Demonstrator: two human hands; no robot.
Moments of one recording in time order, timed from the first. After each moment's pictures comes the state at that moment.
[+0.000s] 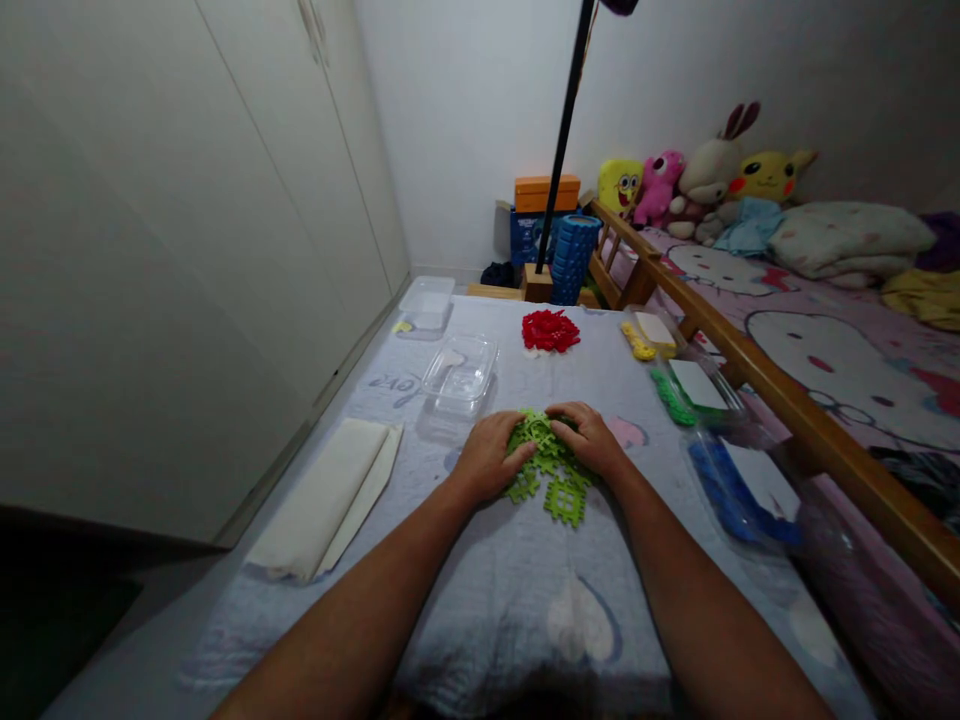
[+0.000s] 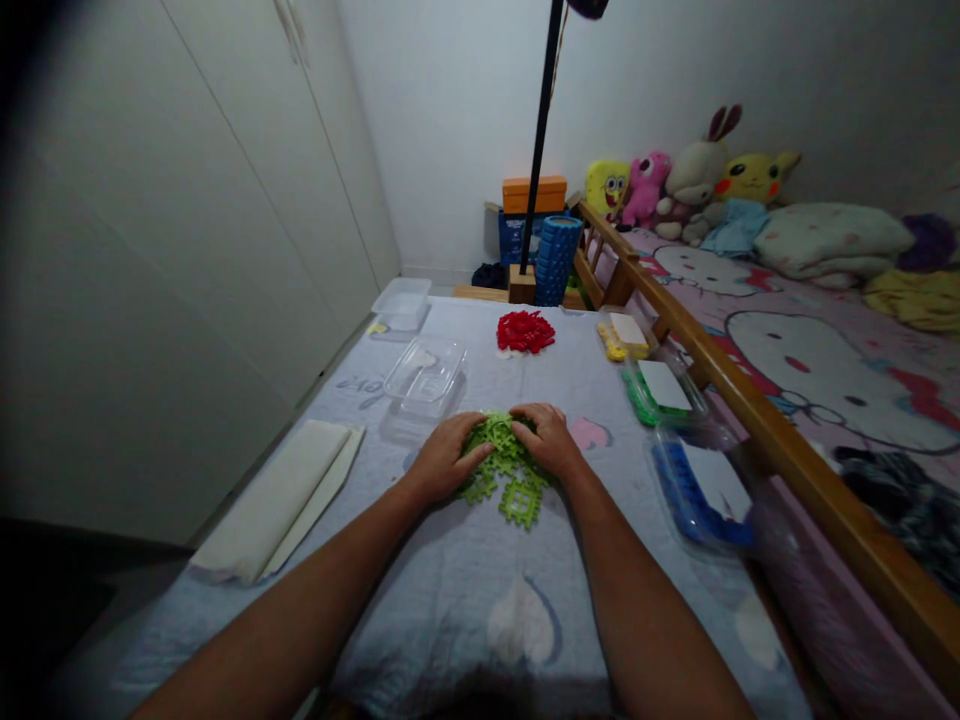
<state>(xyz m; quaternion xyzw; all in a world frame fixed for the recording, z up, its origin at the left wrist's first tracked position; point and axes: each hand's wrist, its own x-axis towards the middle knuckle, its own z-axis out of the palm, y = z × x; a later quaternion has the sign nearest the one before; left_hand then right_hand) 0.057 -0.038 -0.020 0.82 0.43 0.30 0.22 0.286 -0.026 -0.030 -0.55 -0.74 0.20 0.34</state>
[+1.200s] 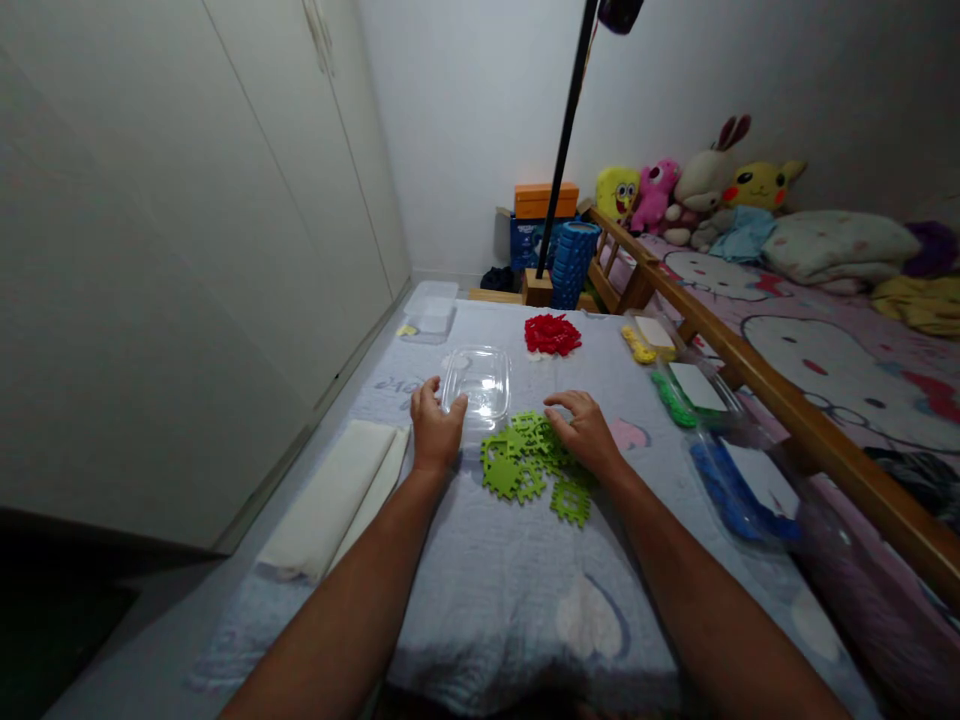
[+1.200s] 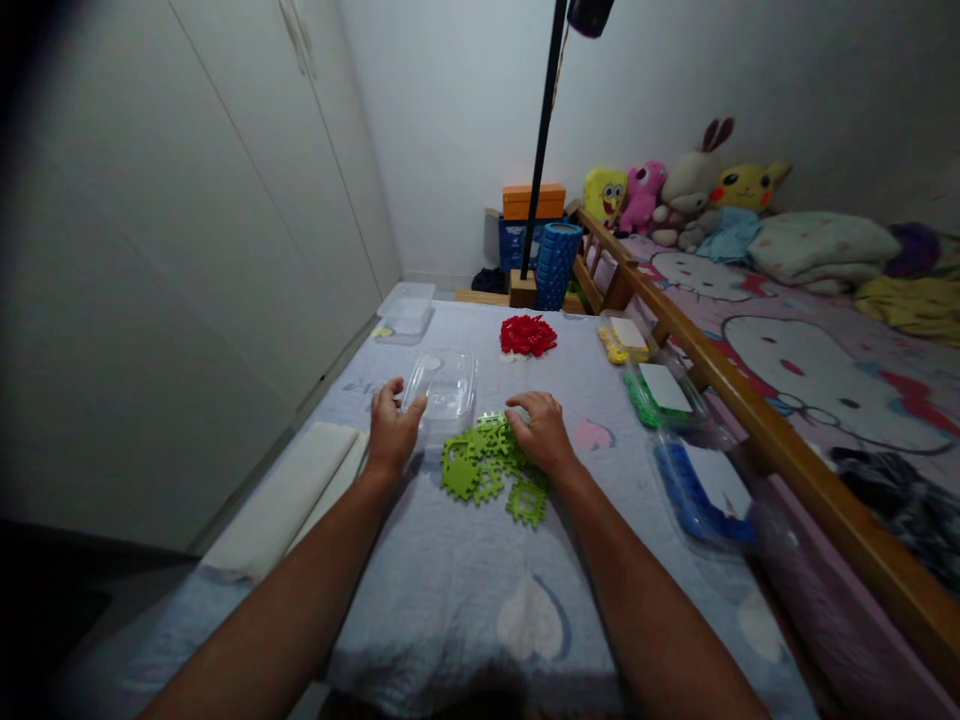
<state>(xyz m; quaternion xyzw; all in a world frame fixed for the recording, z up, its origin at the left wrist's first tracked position) 0.000 0.004 -0.021 0.53 0.64 0.52 0.20 0.260 -0.021 -0.008 -0.56 -0.74 0.11 0.37</state>
